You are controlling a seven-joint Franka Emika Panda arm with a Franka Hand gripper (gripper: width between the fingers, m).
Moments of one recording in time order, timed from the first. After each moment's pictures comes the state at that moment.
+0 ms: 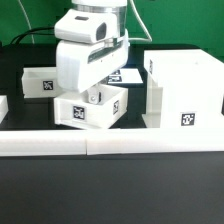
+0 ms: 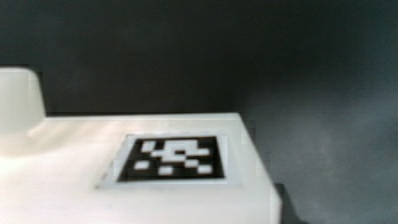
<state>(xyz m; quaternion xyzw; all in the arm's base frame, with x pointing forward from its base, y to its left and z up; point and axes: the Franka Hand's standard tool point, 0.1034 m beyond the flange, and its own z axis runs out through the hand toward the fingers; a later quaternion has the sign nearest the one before) 0.534 -0.035 0.027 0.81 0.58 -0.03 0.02</state>
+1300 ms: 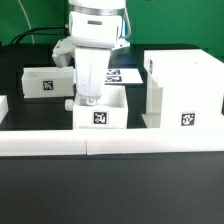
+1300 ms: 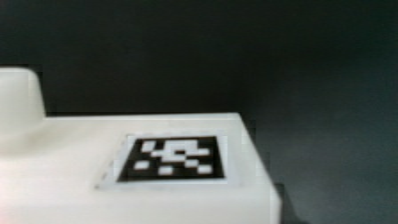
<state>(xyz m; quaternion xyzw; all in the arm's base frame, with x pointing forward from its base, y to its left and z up) 0.533 -0.044 0.024 0.72 0.69 -0.04 0.01</state>
